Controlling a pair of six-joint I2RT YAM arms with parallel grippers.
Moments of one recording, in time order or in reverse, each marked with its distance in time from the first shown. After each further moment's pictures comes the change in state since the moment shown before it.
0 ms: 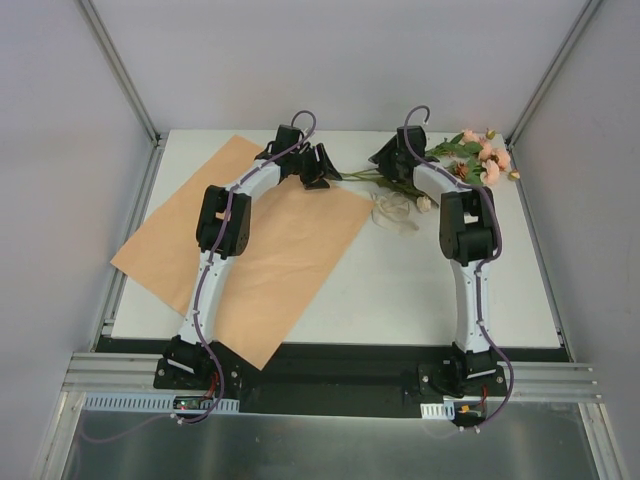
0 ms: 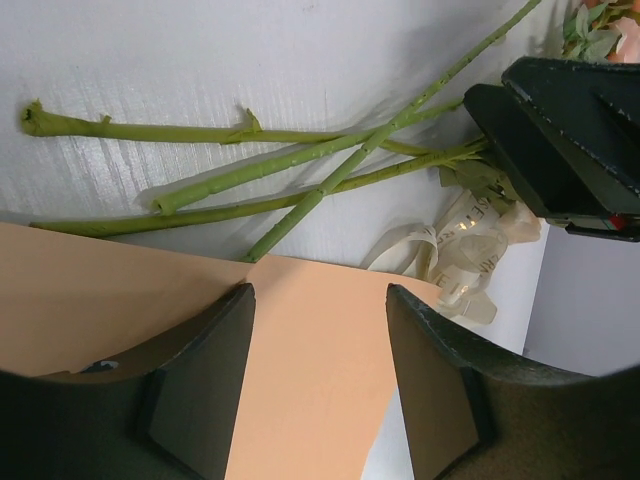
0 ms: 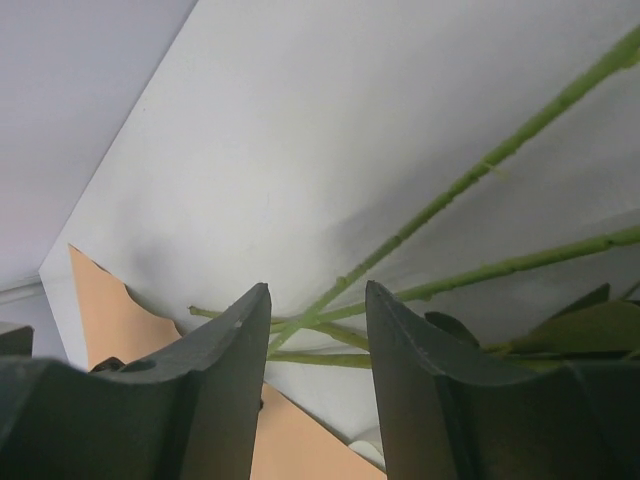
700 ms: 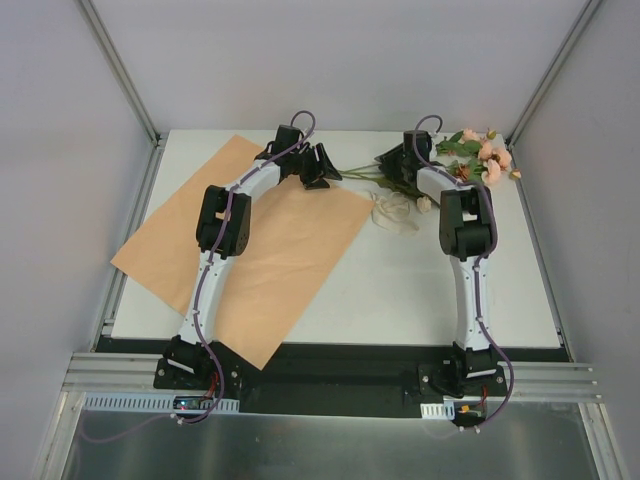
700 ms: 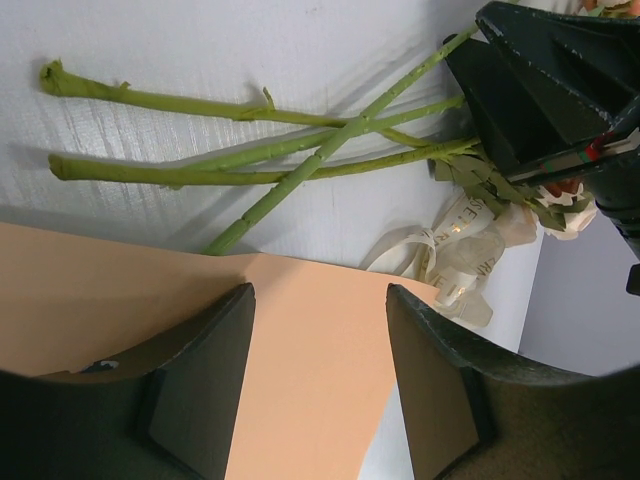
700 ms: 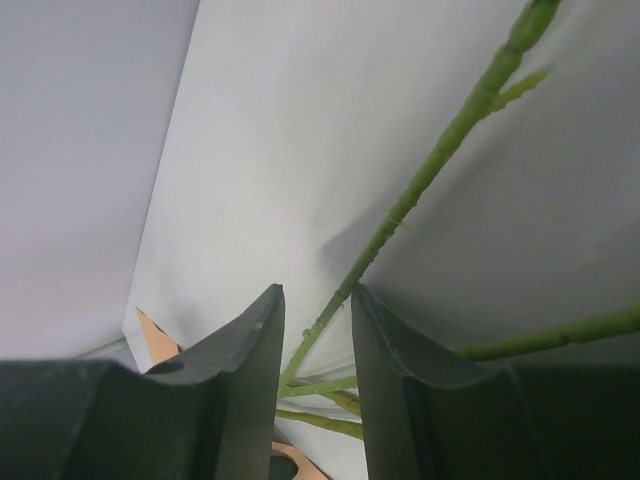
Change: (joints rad) left arm 0.000 0.000 -0.001 0.007 -0.001 -0.020; right arm -0.049 0.079 0.007 0.098 -0.029 0.203
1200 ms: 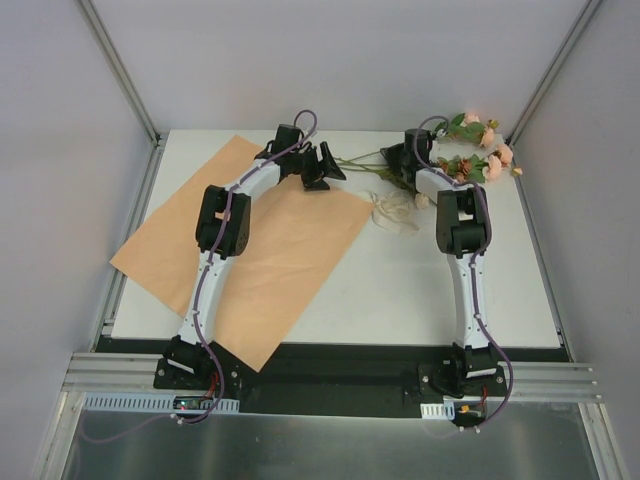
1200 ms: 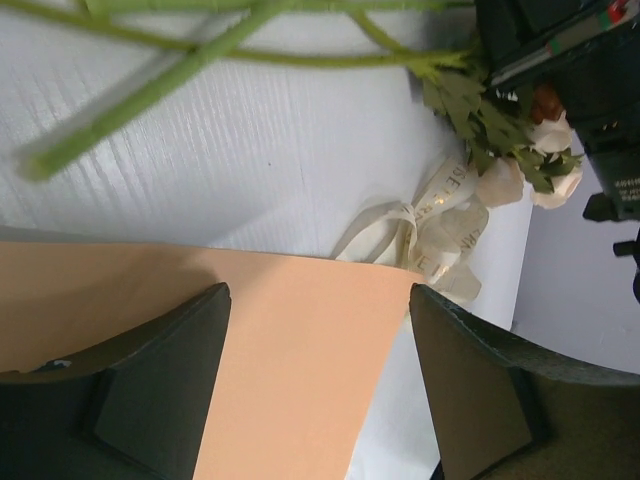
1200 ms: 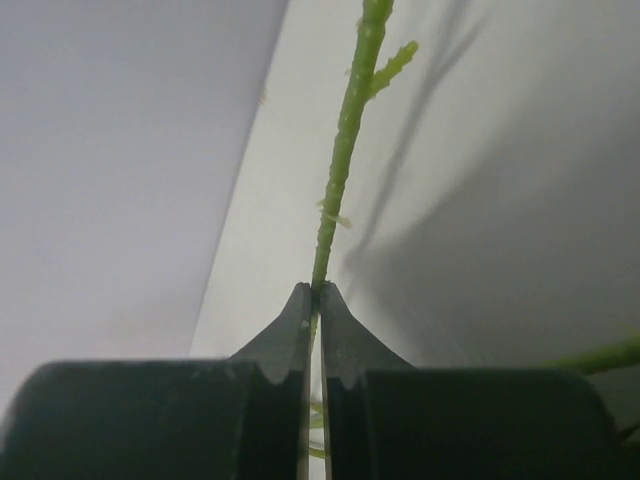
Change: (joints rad) left arm -0.002 -0.003 0.000 0.008 0.056 0.014; right arm -0.009 0.103 0.109 0.093 0.076 0.120
